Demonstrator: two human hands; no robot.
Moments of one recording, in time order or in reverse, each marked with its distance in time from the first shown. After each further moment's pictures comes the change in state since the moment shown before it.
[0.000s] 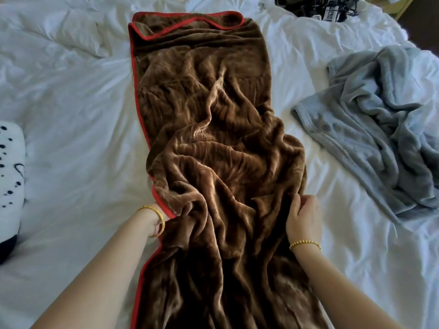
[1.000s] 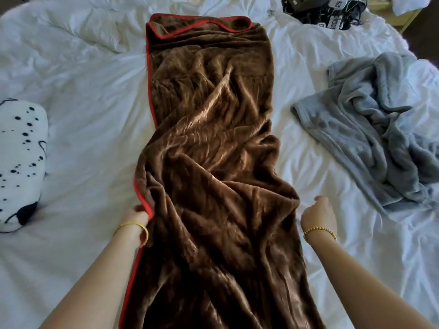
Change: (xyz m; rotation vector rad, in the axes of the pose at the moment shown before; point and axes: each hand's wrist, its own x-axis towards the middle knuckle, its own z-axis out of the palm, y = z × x) left_hand -0.018 -0.075 -0.022 -0.053 0.421 0.132; right_hand 0.001 0.025 -0.045 -0.224 -0.178 0.173
